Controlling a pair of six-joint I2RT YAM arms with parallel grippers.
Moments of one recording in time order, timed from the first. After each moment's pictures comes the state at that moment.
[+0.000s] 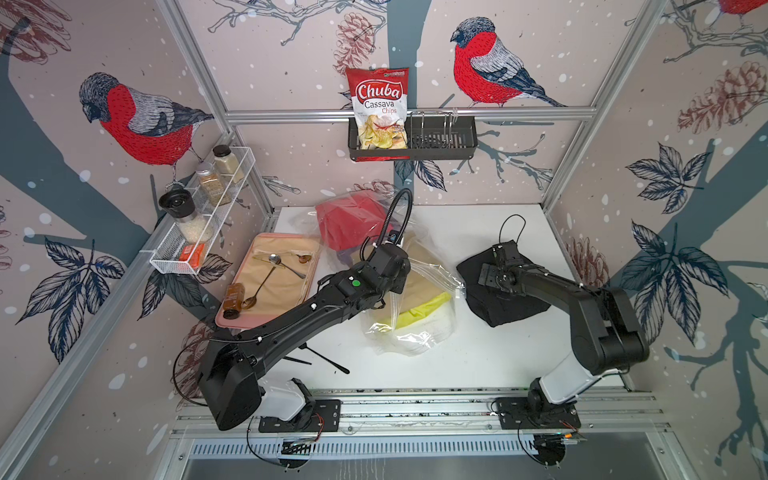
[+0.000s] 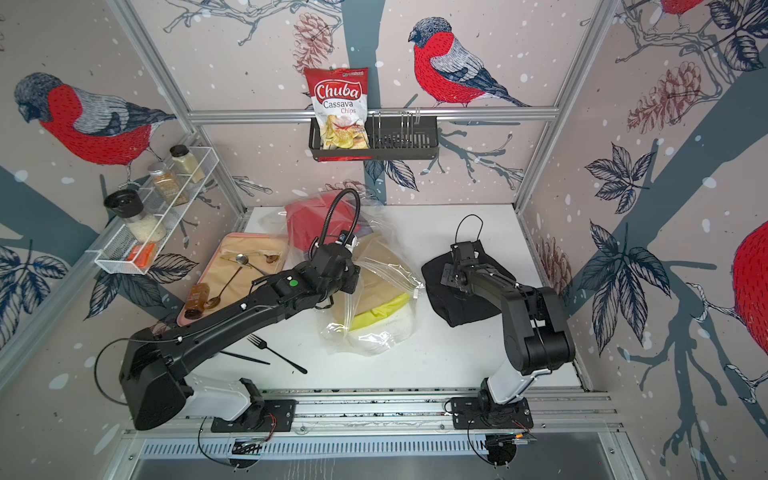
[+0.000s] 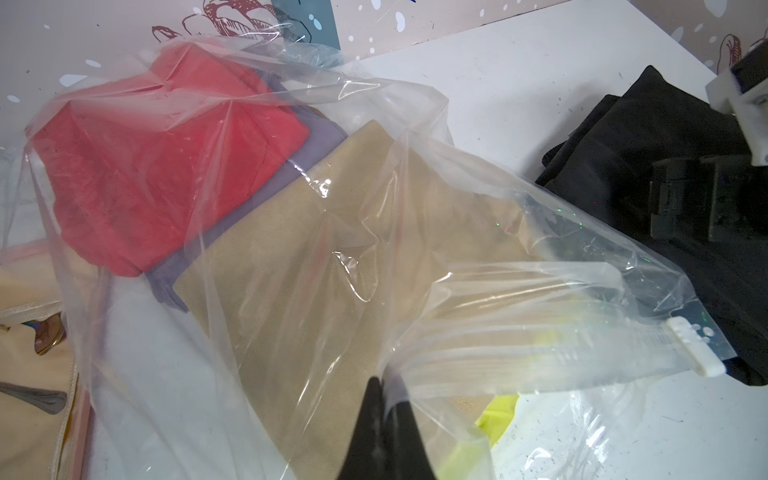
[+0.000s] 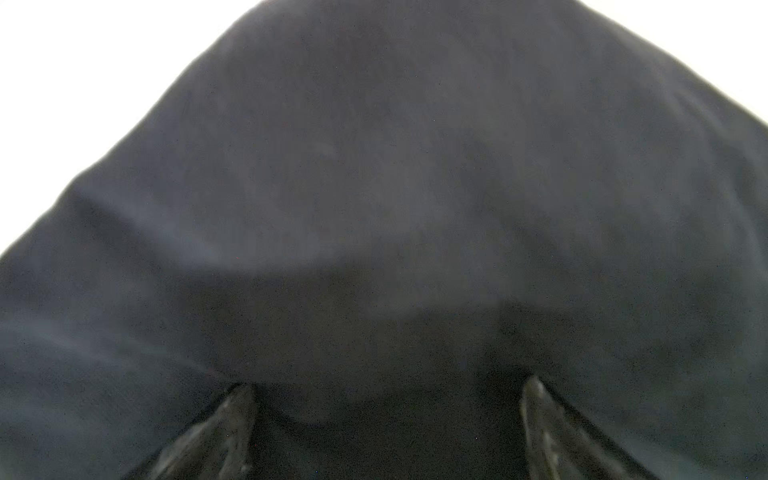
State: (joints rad) left arm -0.81 1.39 1.14 -0.48 -0.34 -0.29; right arm 0.23 1.68 0.92 -0.30 0.27 0.39
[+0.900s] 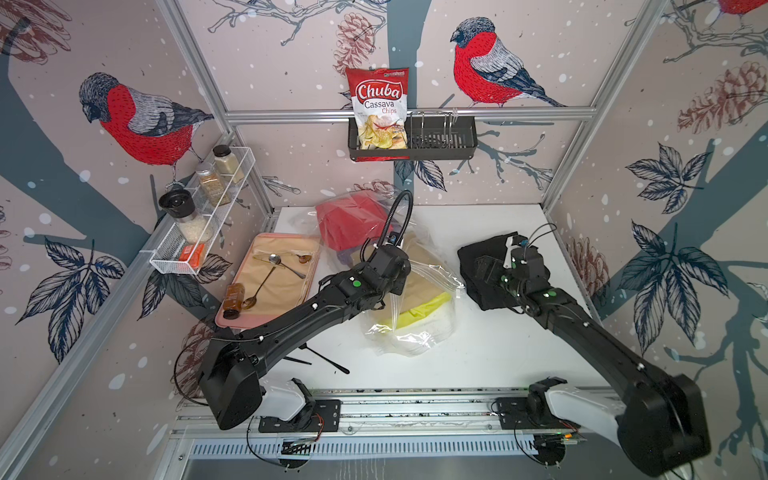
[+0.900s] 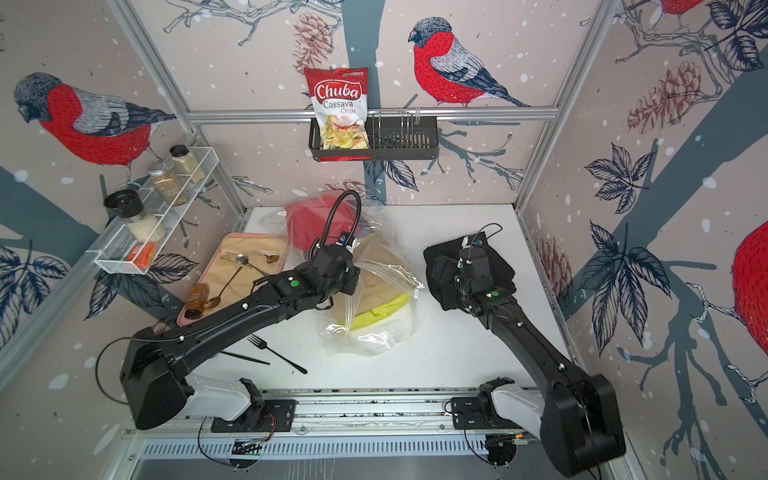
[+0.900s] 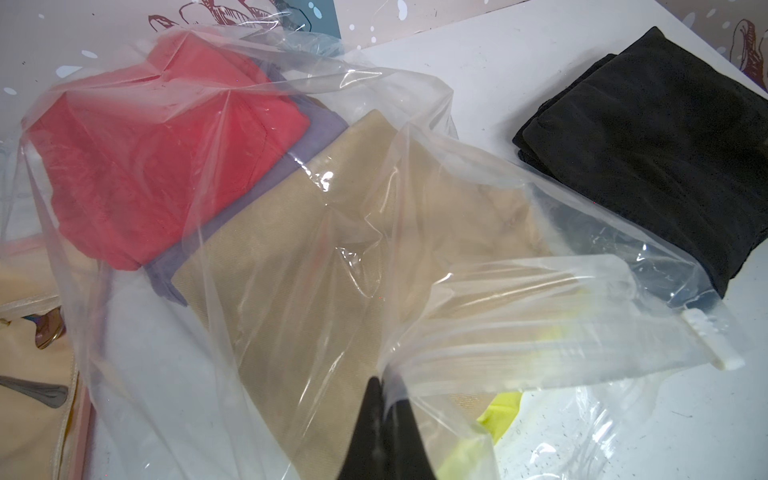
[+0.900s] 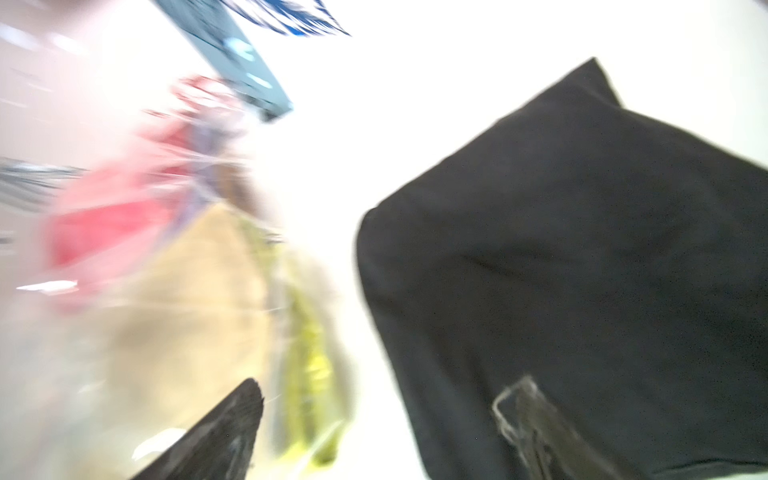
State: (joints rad) left arm -0.81 1.40 1.14 -0.48 -0.34 -0.29; right arm 0.35 1.07 0.69 -0.18 0.02 0.50
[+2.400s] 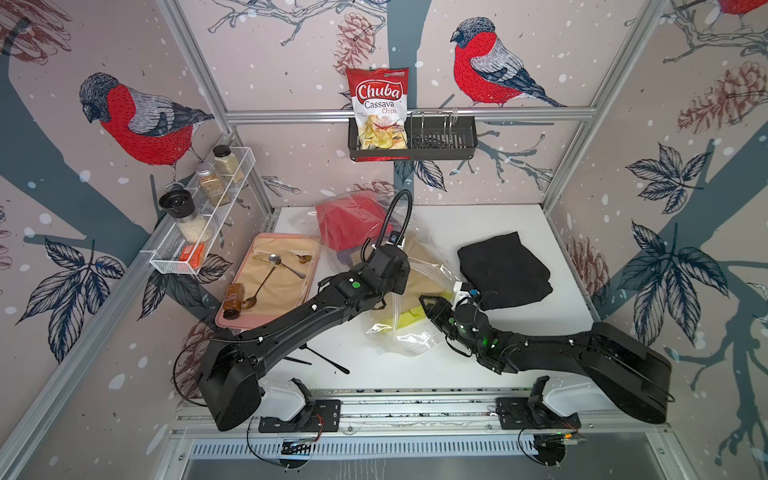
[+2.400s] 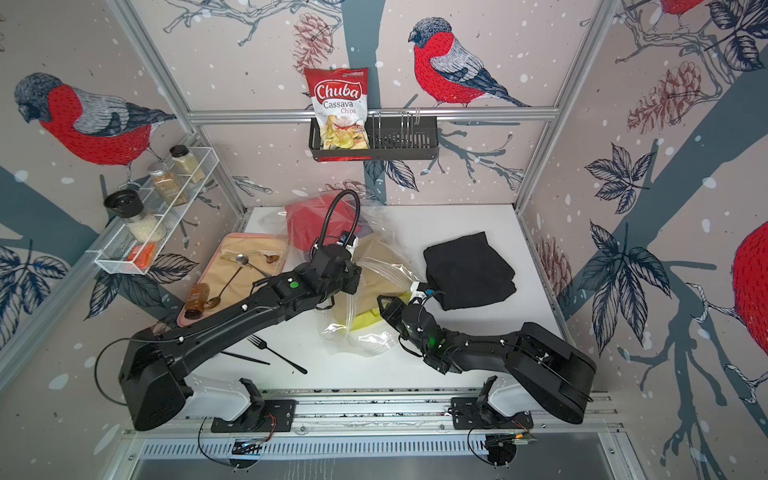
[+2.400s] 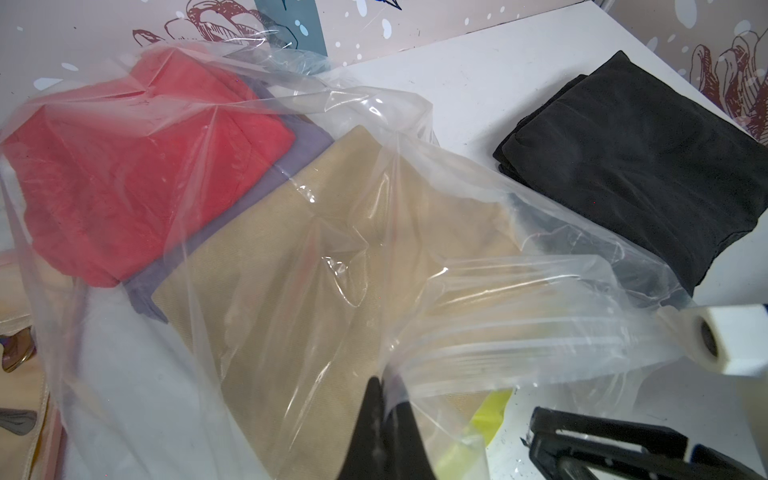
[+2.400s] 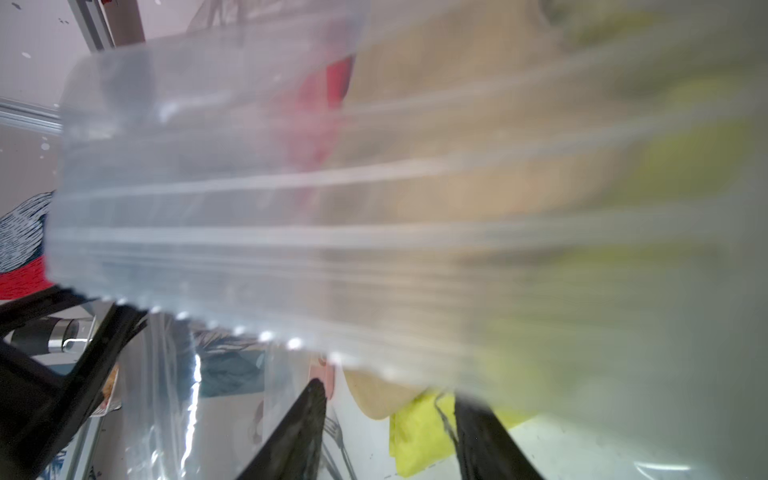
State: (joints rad) left arm -0.81 1.39 1.12 -0.43 -0.31 -0.28; right arm 0.99 1.41 0.39 0.67 0.25 1.29
